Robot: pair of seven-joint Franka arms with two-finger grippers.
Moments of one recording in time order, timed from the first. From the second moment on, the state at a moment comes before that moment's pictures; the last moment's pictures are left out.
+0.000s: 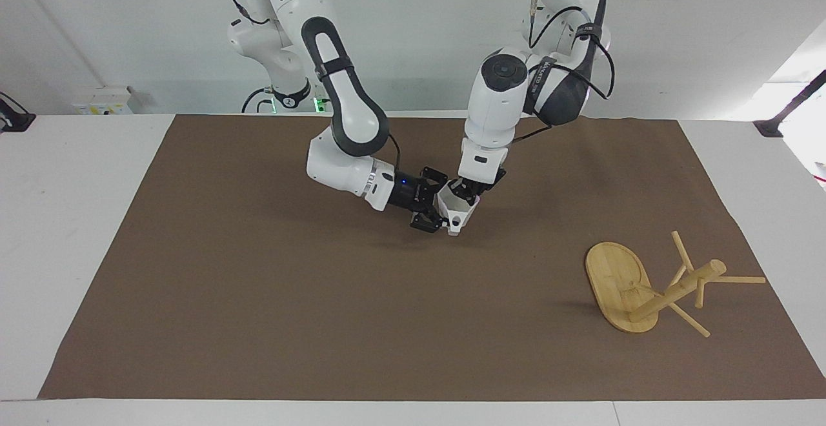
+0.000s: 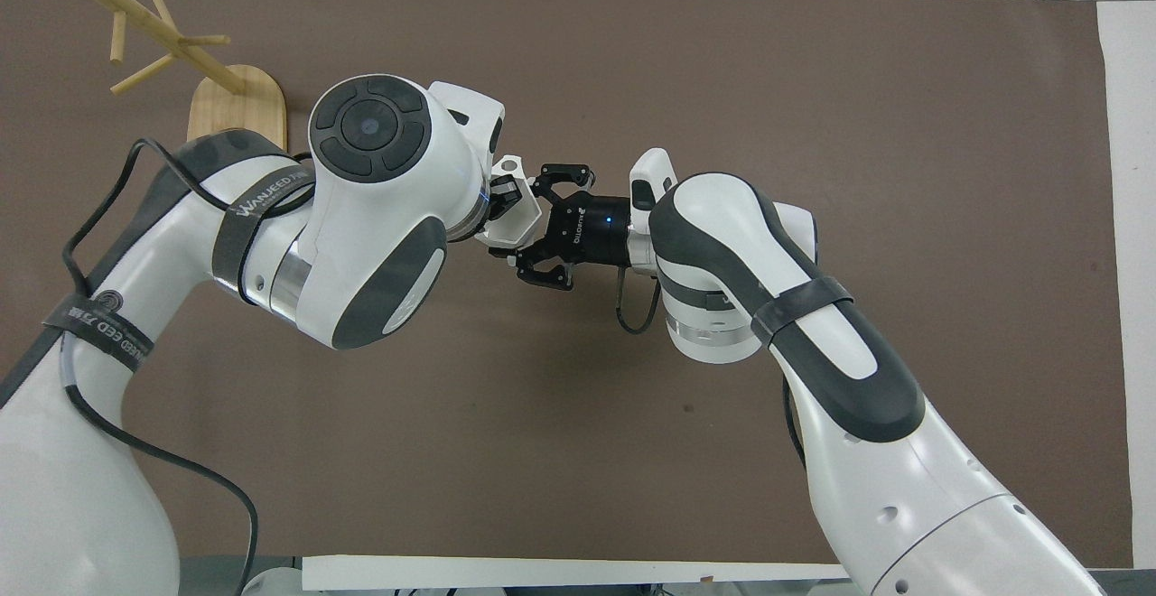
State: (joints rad) left arm -0.65 0.23 0.00 -1.72 -0.01 1.98 -0.98; right arm 0.50 0.36 0.02 -1.95 1.74 2.33 -2.12
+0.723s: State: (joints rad) left arm -0.60 0.23 0.02 -1.72 0.00 2.09 -1.09; right arm -0.03 0.29 0.00 -1.98 1.26 1.80 -2.12
